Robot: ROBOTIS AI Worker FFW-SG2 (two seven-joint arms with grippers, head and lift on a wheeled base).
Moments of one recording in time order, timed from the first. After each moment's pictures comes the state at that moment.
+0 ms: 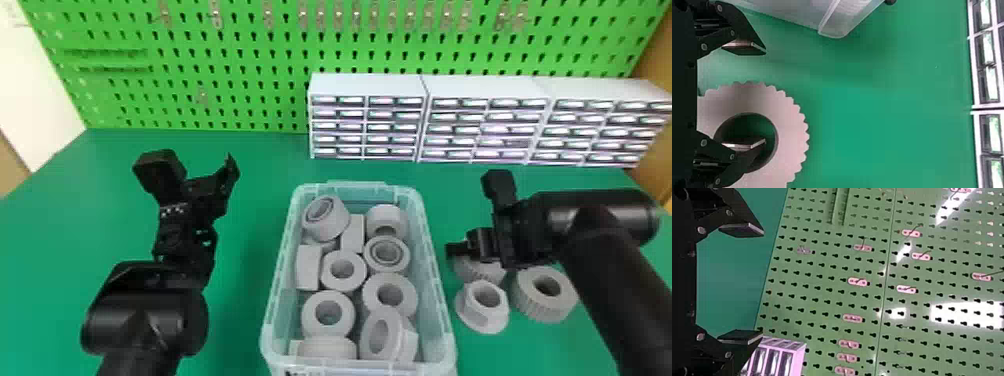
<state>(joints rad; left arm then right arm) -0.16 0.08 -0.04 -1.49 0.22 0.01 0.19 -0.63 -0.16 0.11 -1.04 -0.16 1.14 0.21</state>
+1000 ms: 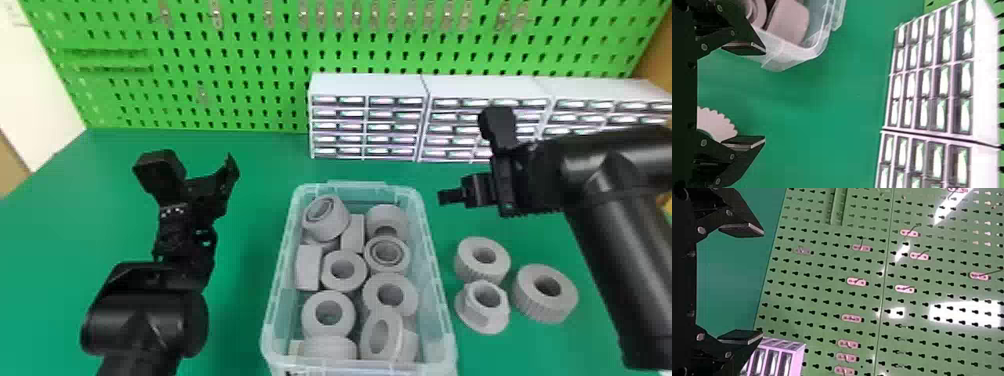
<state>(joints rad) -0.16 0.08 -0.04 -1.49 0.21 0.01 0.19 -0.64 -0.16 0.15 -1.39 -0.15 1.27 0.21</state>
